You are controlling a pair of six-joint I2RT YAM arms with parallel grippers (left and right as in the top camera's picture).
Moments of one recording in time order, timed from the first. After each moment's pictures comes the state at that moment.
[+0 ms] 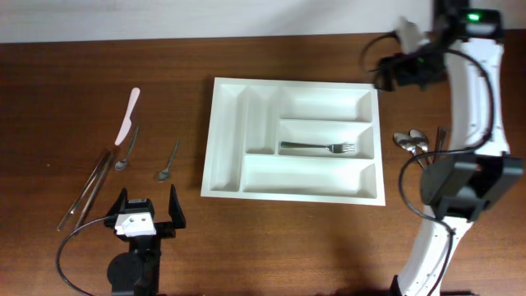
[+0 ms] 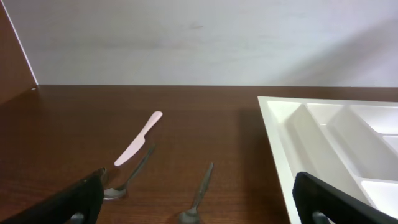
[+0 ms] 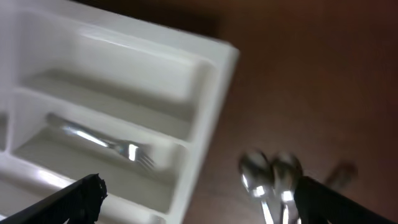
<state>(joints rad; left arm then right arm) 0.01 0.01 0.01 -0.08 -0.05 0.00 -0.18 2.23 2.37 -1.48 -0.24 -0.31</state>
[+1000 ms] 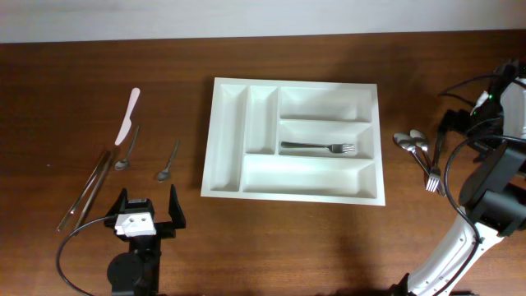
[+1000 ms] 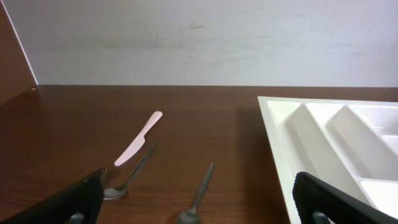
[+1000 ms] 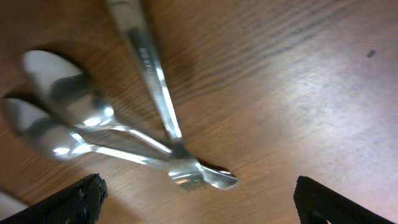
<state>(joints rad) 0.01 0.01 0.01 -0.08 -0.05 0.00 -0.50 2.23 1.94 -1.39 0.03 0.14</state>
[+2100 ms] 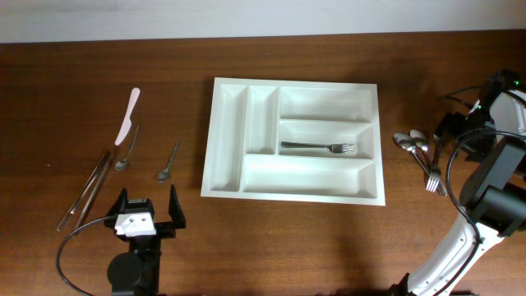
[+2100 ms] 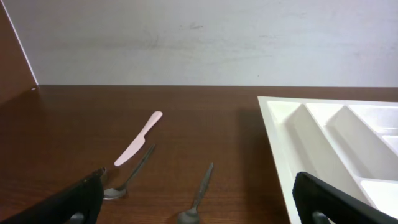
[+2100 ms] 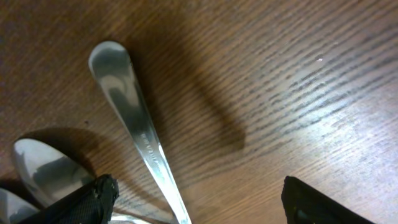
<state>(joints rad) 0.01 0.01 0.01 -0.08 -0.05 0.00 -0.51 2.23 1.78 -1.09 0.01 0.18</state>
